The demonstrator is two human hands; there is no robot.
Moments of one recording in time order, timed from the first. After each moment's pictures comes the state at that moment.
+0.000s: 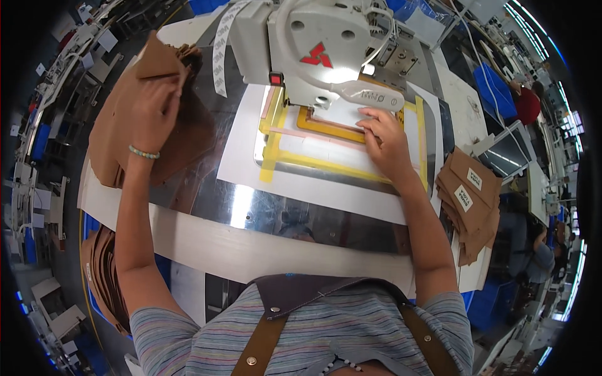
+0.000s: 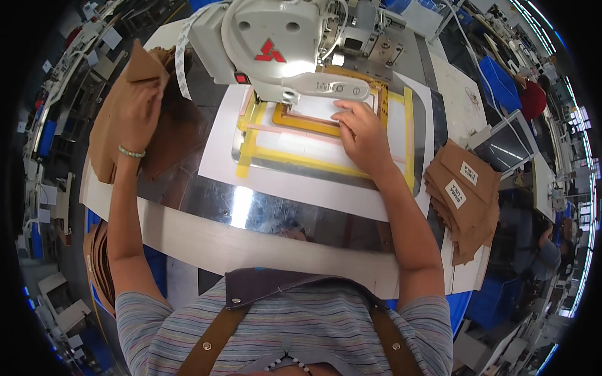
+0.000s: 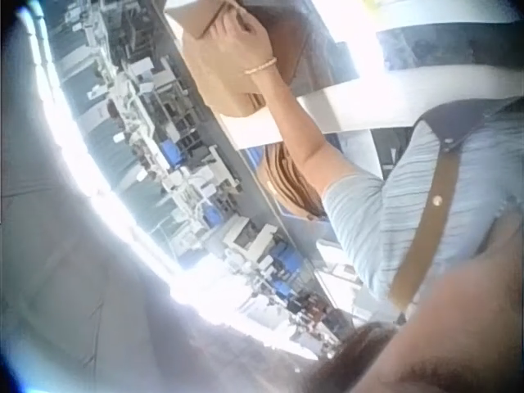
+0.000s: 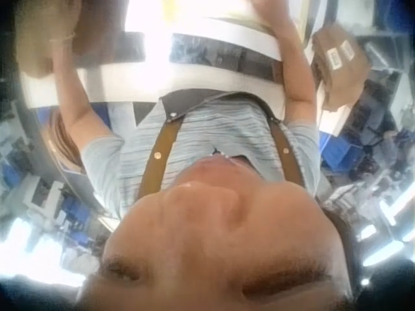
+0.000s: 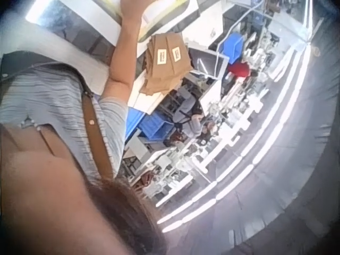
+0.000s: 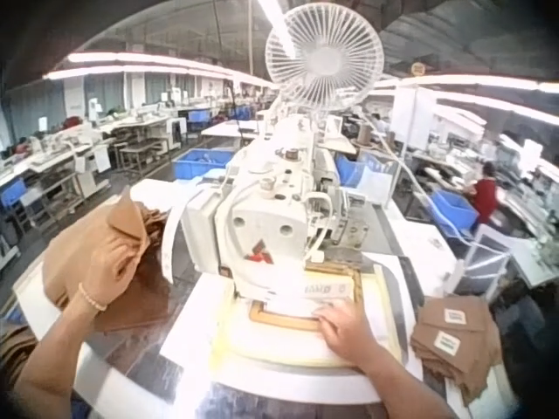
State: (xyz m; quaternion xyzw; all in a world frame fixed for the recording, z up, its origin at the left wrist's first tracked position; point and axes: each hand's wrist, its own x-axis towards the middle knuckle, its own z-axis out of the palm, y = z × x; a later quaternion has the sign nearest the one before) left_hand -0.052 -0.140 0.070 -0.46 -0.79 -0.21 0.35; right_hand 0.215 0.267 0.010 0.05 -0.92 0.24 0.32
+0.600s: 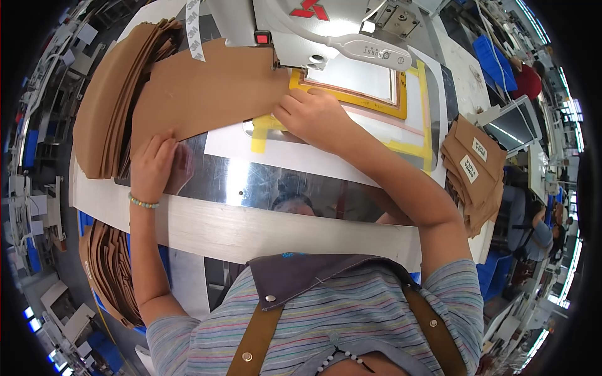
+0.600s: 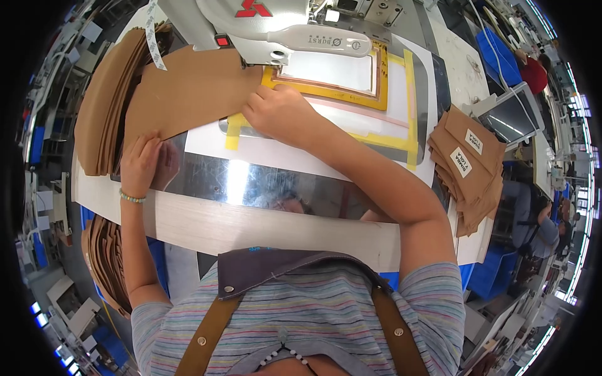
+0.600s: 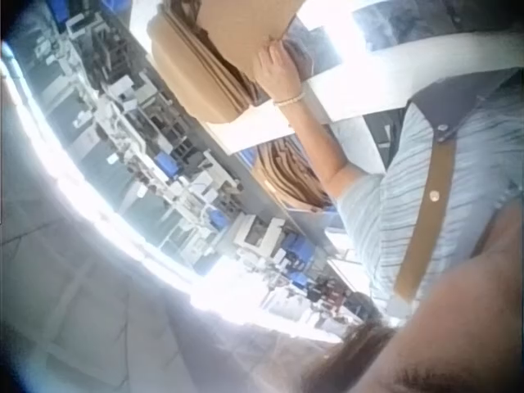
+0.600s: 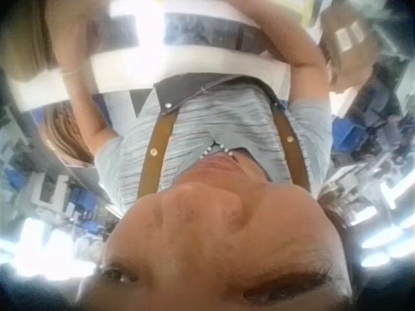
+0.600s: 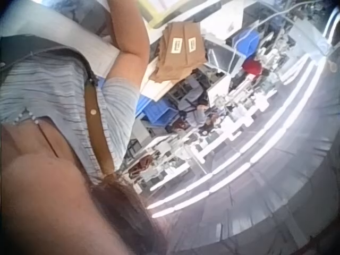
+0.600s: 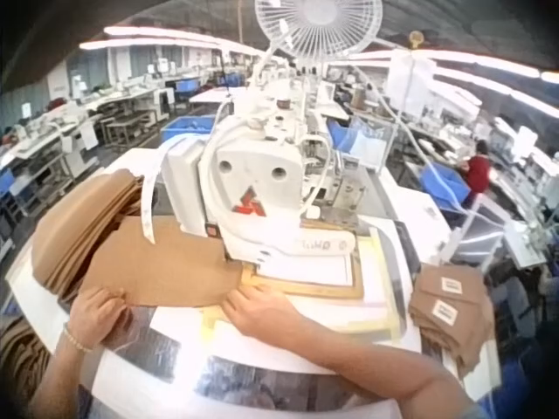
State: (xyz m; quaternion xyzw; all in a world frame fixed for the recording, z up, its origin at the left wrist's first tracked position) left_hand 0.043 -0.213 -0.013 -0.48 -0.85 -0.07 0.20; right_hand 0.167 0.163 -0.009 0.25 -0.92 -0.02 0.28
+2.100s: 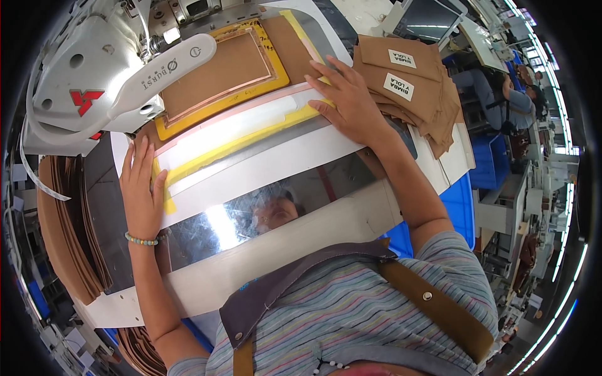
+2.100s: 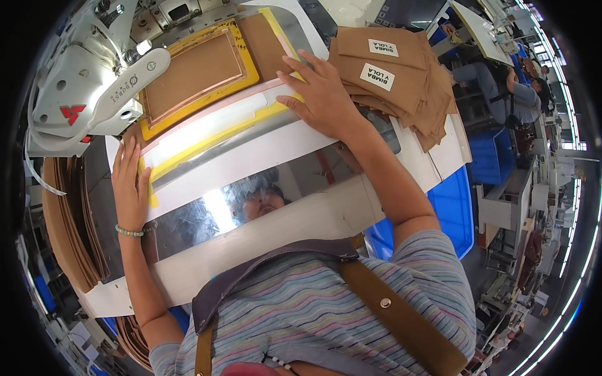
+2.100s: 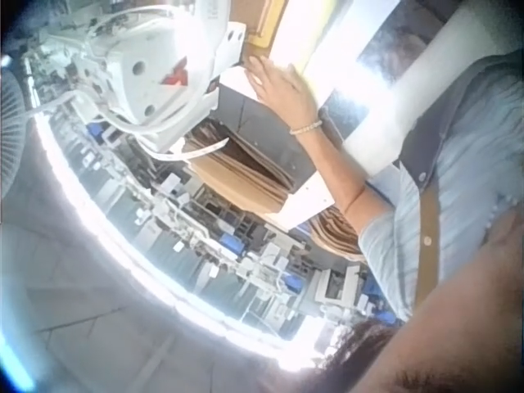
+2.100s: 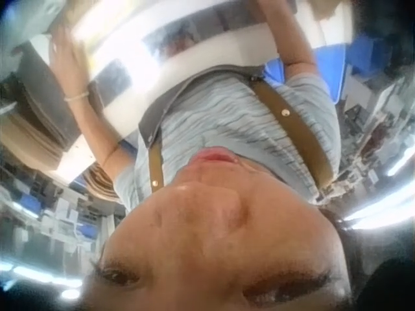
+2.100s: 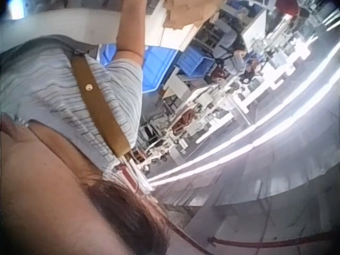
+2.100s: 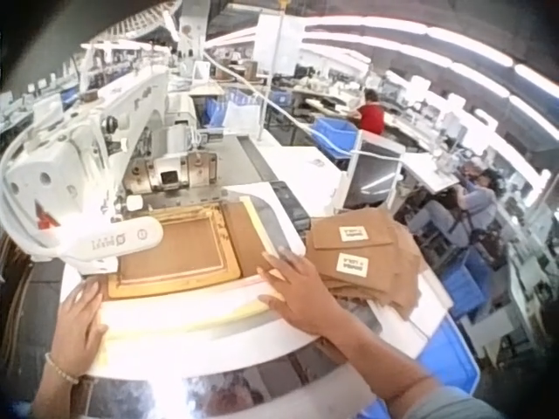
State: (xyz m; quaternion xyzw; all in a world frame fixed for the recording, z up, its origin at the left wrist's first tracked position) left_hand 0.055 -0.032 -0.025 -0.56 -0.81 -0.13 0.07; right_hand 0.366 0.318 -0.025 -0.14 -0.97 0.02 0.18
